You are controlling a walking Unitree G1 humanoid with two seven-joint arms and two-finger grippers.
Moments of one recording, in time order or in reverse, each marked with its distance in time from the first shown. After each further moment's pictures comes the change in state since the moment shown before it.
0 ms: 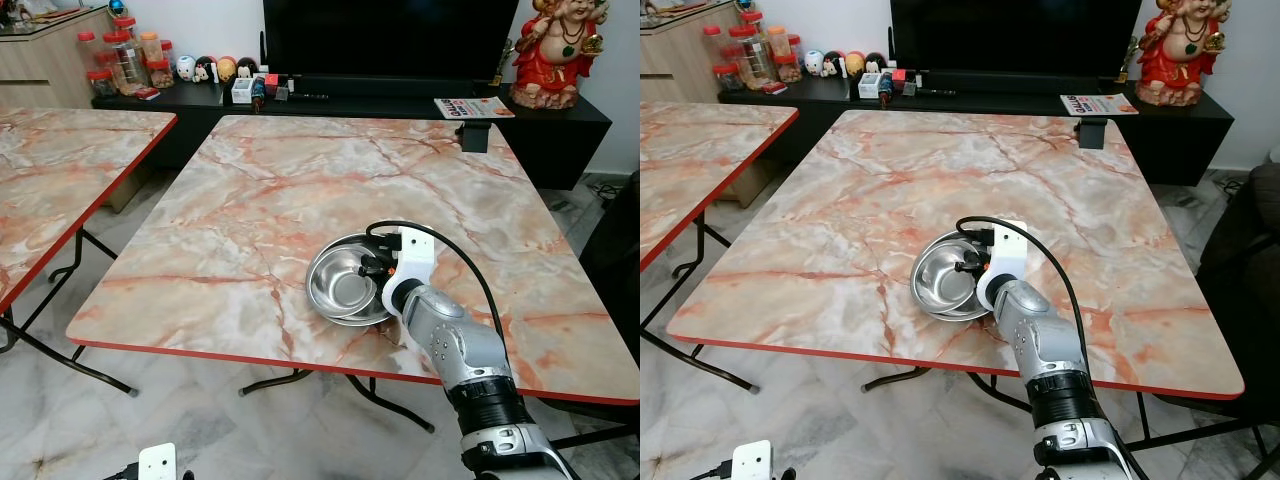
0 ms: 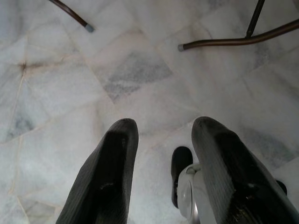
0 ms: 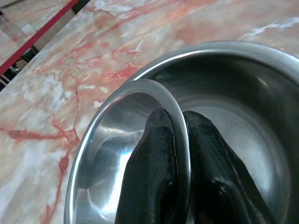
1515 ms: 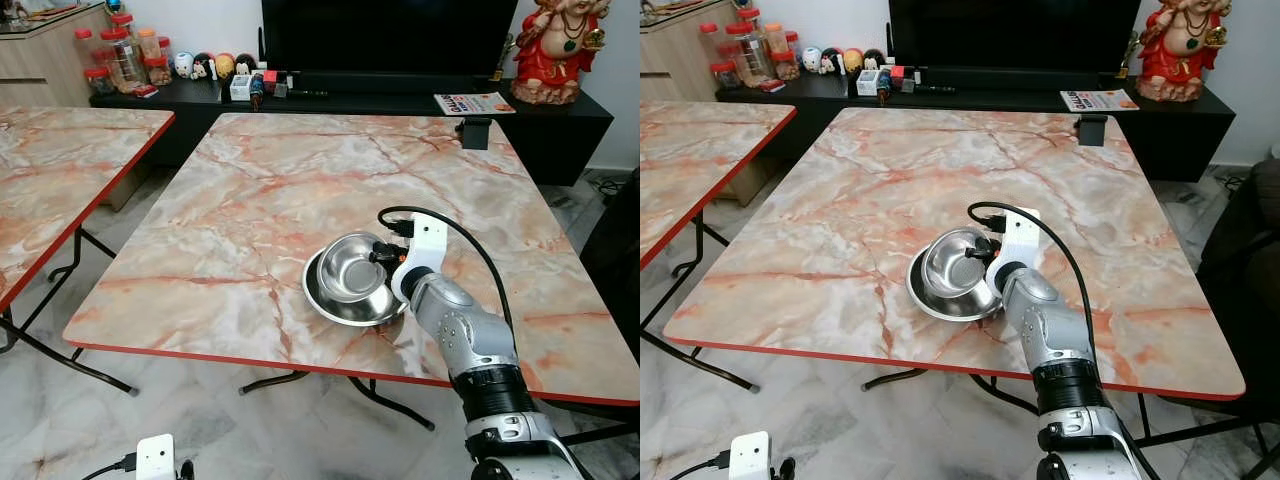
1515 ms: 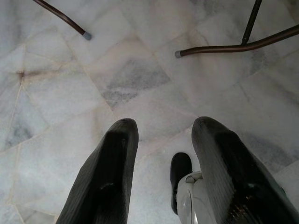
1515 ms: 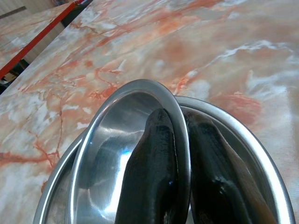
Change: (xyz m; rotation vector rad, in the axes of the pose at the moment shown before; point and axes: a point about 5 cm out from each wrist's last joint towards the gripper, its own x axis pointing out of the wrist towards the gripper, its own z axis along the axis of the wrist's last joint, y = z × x) left arm 0.002 0.002 0.007 0.000 -0.021 -0.016; right arm 0.000 -0.008 0.017 -0.004 -0.044 -0.045
